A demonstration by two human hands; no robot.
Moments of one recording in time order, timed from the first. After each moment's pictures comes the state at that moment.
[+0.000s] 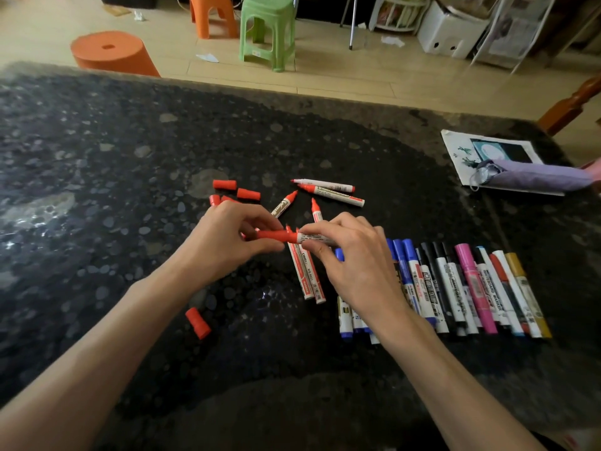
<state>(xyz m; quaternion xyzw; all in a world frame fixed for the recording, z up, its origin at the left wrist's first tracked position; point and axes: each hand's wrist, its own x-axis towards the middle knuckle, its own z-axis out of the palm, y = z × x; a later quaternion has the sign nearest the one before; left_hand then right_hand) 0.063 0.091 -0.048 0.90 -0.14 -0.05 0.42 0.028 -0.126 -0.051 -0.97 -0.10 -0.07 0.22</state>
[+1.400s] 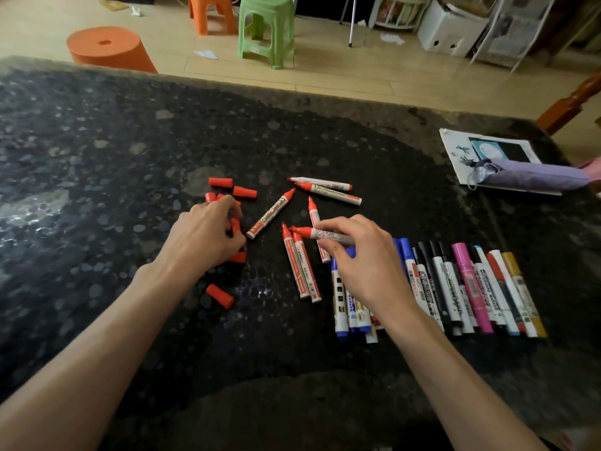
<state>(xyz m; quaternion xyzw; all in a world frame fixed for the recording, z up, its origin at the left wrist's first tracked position) 0.086 0.103 -0.083 0.98 -0.02 -0.03 0.21 0.030 -0.141 -0.049 -0.96 -0.01 -0.02 0.28</state>
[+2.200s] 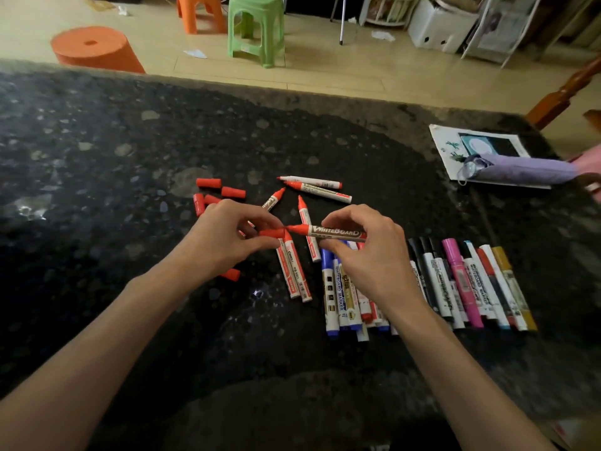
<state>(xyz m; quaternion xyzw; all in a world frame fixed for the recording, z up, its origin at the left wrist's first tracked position) 0.071 0.073 -0.054 0.89 -0.16 -0.08 0.43 0.029 -0.158 -0.040 -0.93 -0.02 -0.06 0.36</state>
